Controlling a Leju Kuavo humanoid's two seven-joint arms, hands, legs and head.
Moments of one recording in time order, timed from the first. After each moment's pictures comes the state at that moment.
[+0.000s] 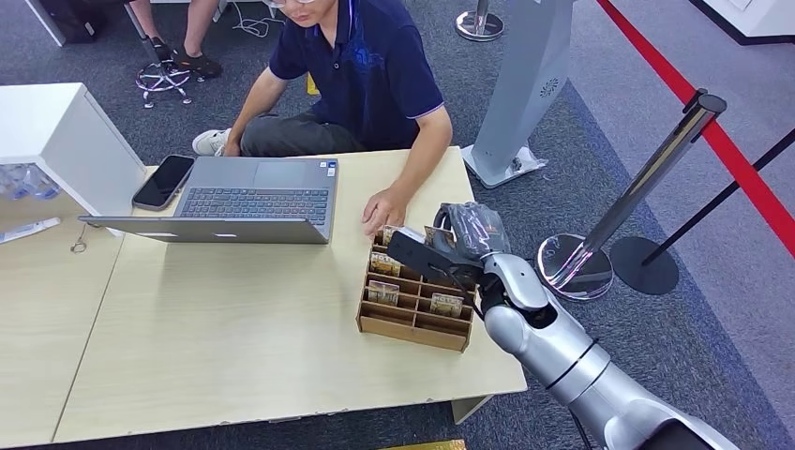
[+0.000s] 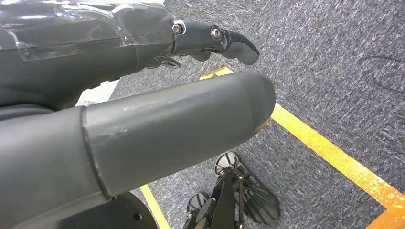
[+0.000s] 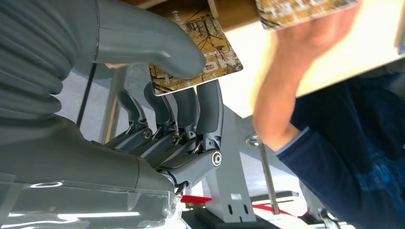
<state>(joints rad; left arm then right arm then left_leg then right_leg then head) -0.12 -0.01 -0.63 -0.23 1.13 0.59 -0.13 -0.49 -0.26 0.62 -1.43 0.95 -0.12 0.53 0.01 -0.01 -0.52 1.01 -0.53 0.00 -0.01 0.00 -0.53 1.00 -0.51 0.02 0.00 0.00</state>
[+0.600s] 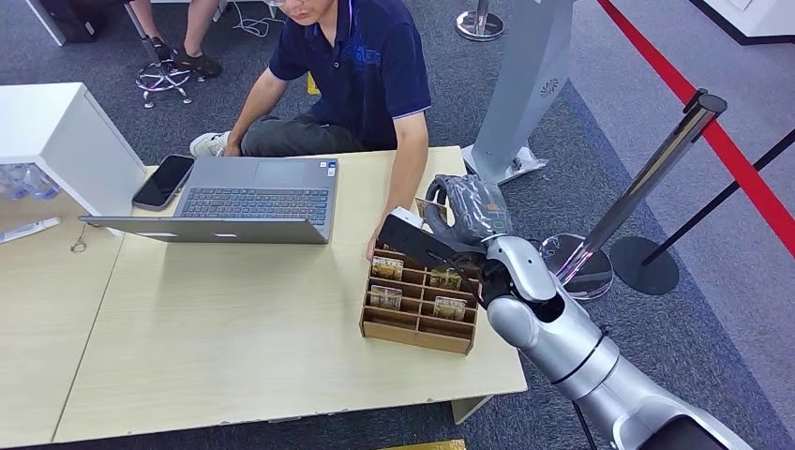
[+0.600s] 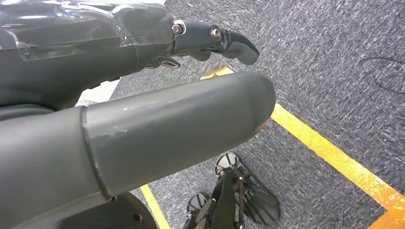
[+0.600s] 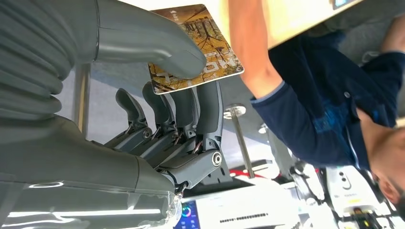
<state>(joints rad) -0.12 -0.01 -0.63 -0.23 1.13 0.59 -0.13 -0.53 -0.28 0.61 -1.58 0.96 -0.12 0.53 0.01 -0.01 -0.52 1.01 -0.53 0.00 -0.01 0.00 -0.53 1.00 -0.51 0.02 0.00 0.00</state>
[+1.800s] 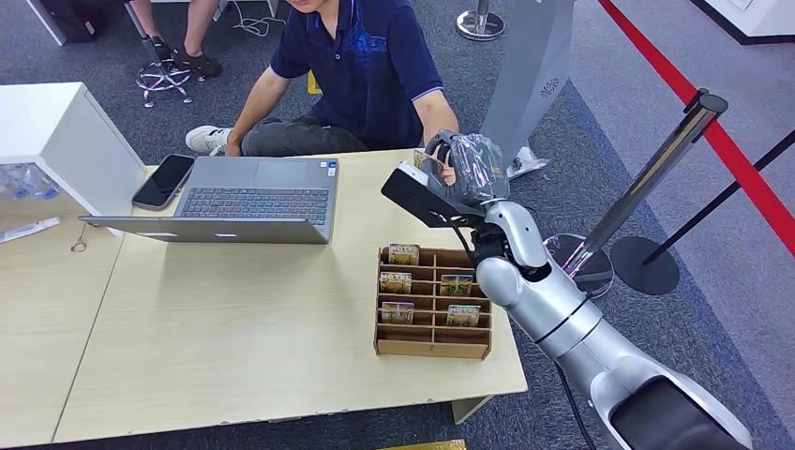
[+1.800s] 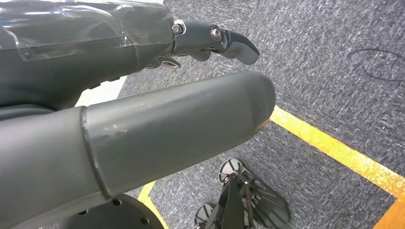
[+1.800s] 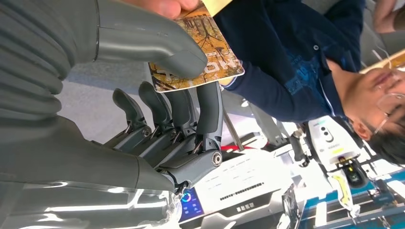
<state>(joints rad) -0.12 -0.01 -0.68 -0.23 1.04 0.57 -0.09 -0.67 -0.20 0.61 -1.34 0.91 -0.34 0.39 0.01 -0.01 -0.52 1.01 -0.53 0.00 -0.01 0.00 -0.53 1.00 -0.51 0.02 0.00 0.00</state>
